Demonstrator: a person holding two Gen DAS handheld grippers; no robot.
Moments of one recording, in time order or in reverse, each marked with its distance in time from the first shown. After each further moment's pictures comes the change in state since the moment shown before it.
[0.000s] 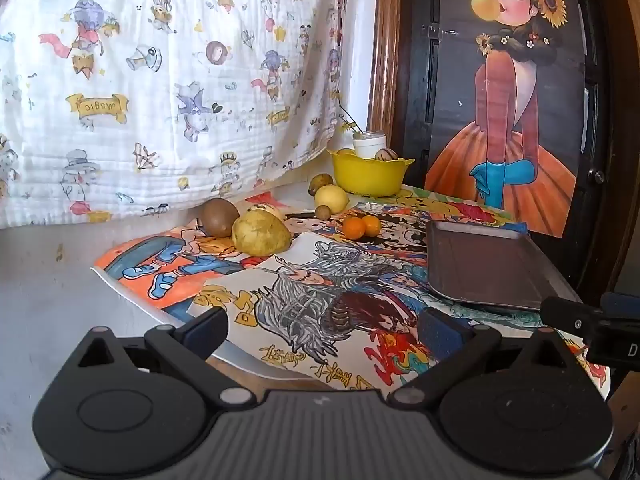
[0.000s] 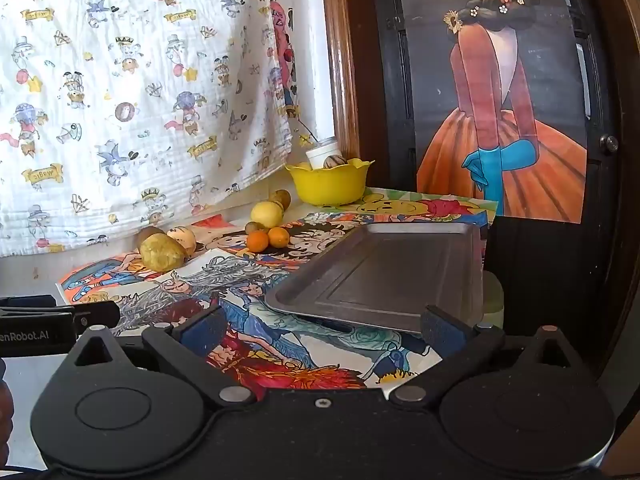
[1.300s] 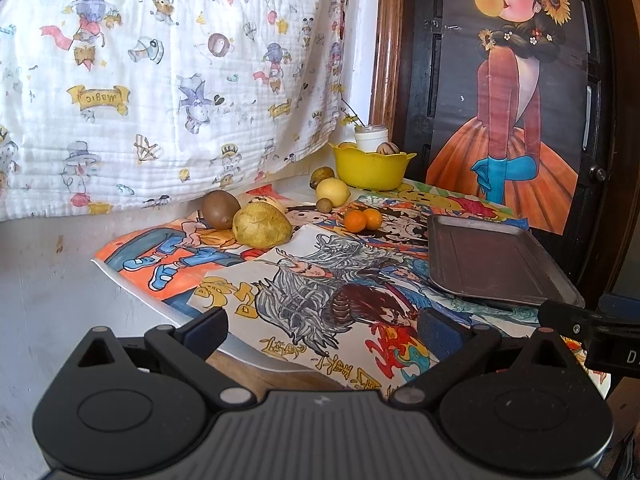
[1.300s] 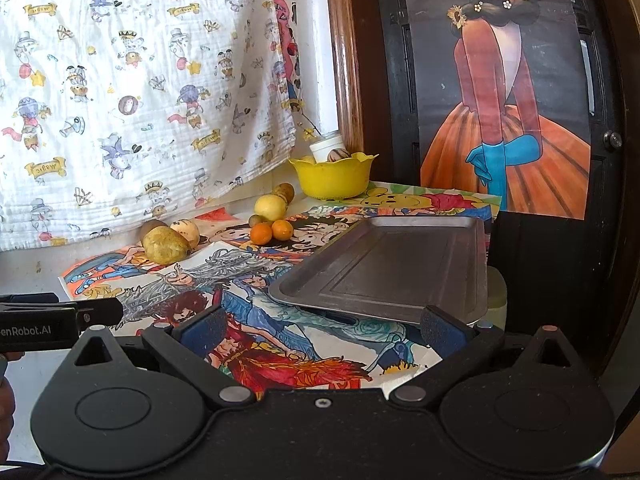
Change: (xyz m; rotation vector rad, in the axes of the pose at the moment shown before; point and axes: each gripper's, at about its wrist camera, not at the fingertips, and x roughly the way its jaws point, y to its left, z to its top) left arm 0.000 0.000 0.000 -0.004 0.009 -0.001; right arm 0.001 -0.001 -0.002 -0.003 0.008 0.005
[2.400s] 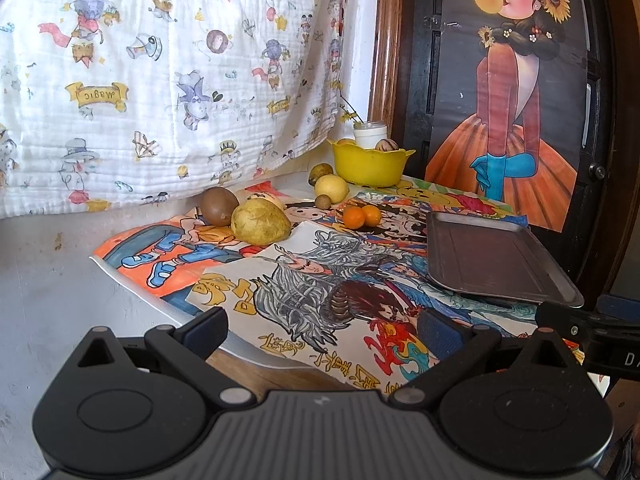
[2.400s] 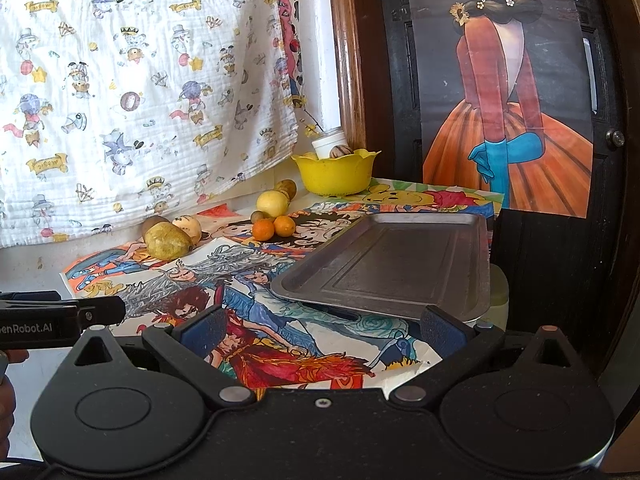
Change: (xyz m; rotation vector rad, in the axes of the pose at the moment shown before) left arm 0.006 -0.001 -0.003 -0.001 0.008 -0.003; right arm -0.001 0.000 0.003 -0.003 0.009 0.003
